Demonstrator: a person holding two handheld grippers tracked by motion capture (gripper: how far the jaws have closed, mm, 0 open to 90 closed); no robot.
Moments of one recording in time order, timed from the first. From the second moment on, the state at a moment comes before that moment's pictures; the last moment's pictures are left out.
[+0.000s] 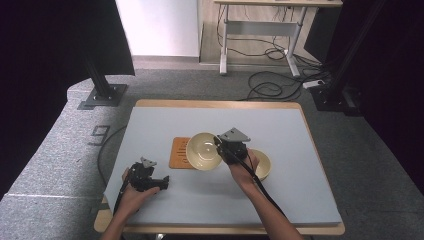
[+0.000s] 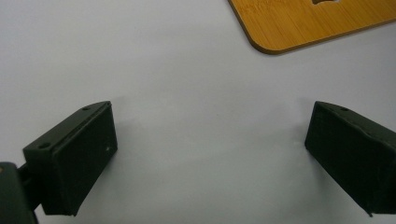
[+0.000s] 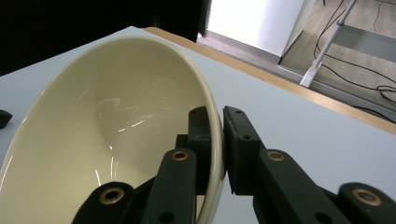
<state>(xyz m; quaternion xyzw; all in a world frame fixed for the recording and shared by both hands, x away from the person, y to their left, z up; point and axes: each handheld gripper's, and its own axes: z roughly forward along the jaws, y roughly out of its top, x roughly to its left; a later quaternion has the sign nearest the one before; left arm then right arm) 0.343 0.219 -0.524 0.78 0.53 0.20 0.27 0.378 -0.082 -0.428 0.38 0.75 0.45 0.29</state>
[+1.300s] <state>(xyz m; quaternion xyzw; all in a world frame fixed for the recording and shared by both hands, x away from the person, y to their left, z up) 0.342 0.219 -0.524 0.78 0.53 0.20 0.27 0.396 -0.043 -0.450 0.38 0.78 0.43 0.26</state>
